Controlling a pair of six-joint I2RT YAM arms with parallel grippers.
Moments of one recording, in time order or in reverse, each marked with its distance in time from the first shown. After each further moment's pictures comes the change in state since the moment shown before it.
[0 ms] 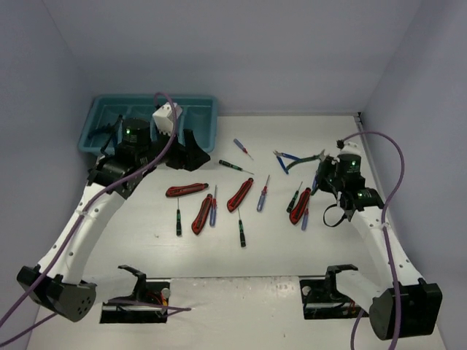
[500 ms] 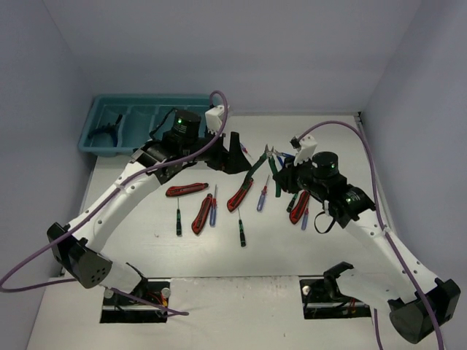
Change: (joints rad) left arm -0.256 0.260 0.206 -0.005 0.075 -0.090; right arm 0.391 -0.055 0.125 0.044 -0.216 -0.159
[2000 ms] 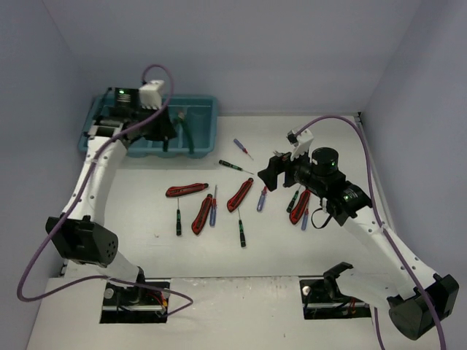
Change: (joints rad) left arm 0.439 0.125 0.154 -0.238 -0.112 0.285; right arm 0.028 0.040 0.031 0.122 -0.058 -0.044
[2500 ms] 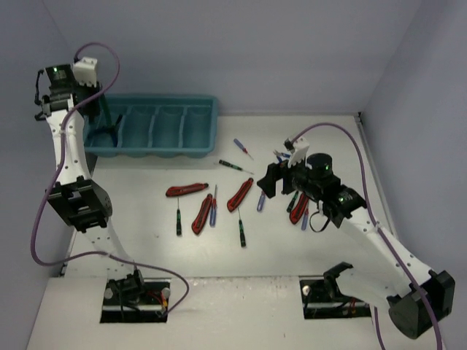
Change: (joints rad) left arm 0.469 0.364 0.503 -0.046 -0.192 0.404; right arm -0.001 -0.006 -0.084 -0.003 -0.017 0.043
